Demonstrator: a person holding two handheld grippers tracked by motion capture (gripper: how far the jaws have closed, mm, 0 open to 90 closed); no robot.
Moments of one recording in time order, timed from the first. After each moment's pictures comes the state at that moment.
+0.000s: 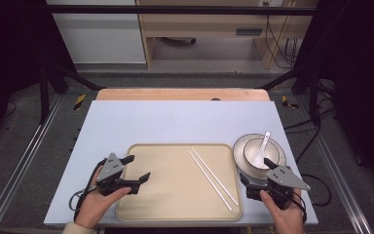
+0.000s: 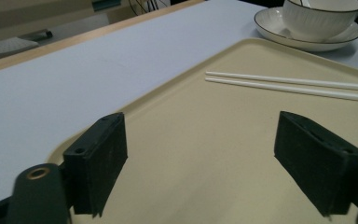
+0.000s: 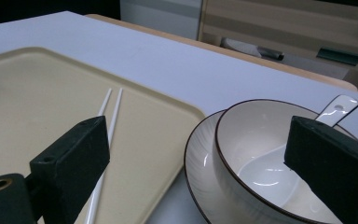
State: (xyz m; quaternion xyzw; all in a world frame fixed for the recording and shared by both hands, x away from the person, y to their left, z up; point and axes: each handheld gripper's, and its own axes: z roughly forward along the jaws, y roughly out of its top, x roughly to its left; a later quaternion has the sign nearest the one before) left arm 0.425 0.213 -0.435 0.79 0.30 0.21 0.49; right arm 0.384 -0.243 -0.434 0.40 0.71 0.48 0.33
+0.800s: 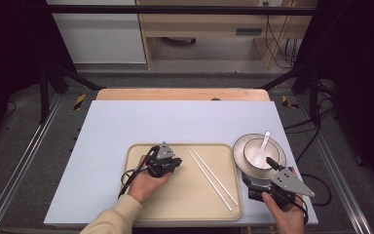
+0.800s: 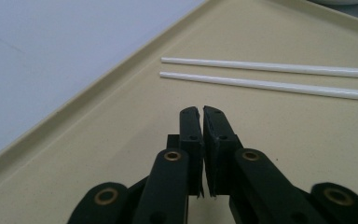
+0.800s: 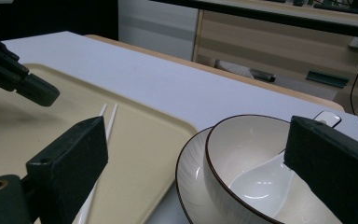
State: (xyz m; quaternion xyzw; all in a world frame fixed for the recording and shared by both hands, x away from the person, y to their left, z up) left arm 0.487 0.107 -0.463 0.86 0.29 0.15 0.40; right arm 0.380 -0.247 -0.439 0.38 0.69 0.50 0.36
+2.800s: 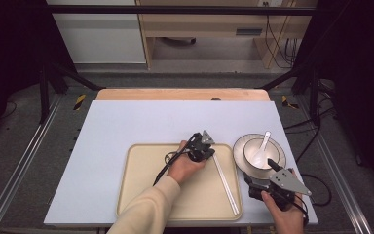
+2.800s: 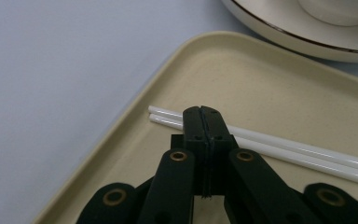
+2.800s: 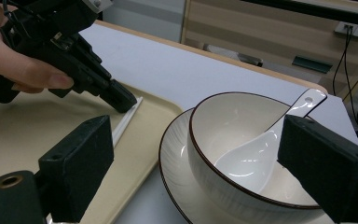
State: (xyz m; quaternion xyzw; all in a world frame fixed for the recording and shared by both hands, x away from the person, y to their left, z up) left arm 0.545 -0.008 -0.475 0.89 0.23 0.12 0.37; right arm 0.383 -0.250 -0.447 0.40 0.70 0.47 0.37
